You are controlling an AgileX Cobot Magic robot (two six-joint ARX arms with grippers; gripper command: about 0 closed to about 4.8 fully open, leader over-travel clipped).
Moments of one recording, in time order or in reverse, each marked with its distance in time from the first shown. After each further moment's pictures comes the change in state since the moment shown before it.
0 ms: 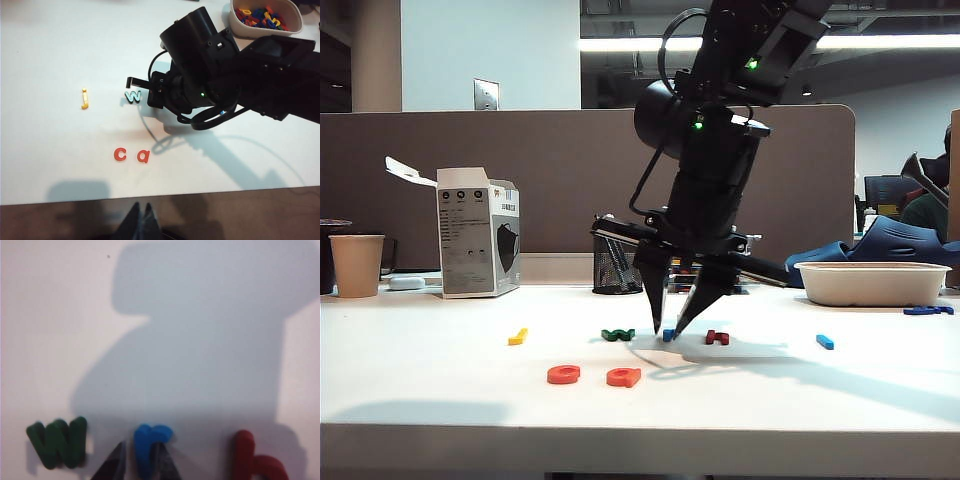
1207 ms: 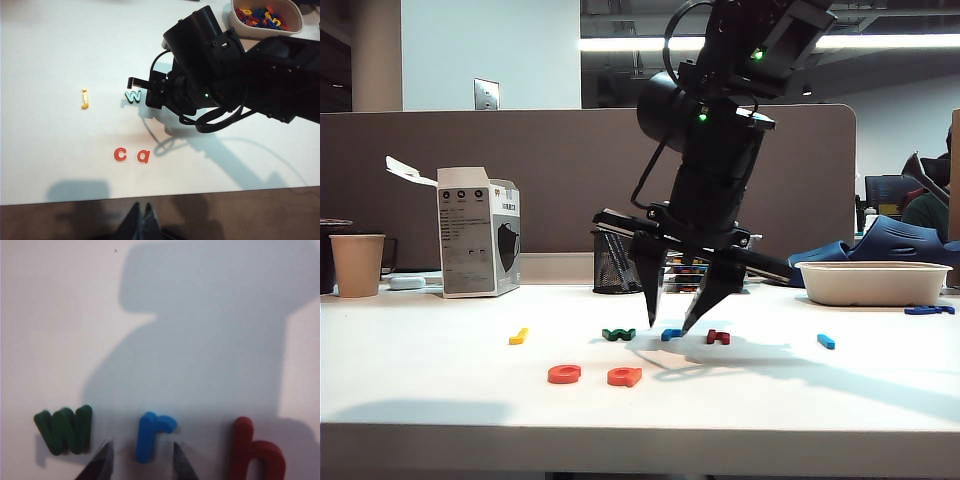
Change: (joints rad) left arm 0.000 0.000 0.000 0.000 0.000 0.000; right arm 0.000 -0.034 -0.019 0.008 -0.009 0.001
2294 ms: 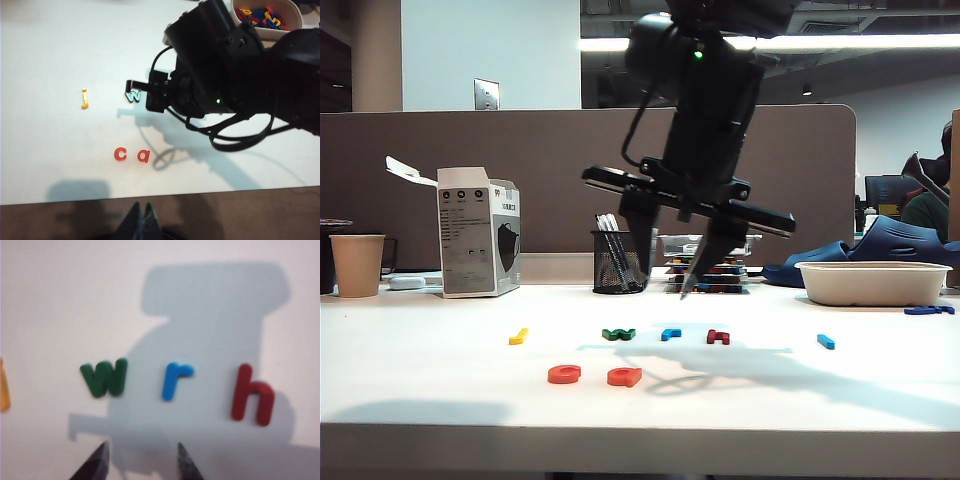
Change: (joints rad) left arm 0.000 0.000 0.000 -0.001 0.000 0.000; right arm 0.046 -0.102 0.002 -0.093 0.048 0.000
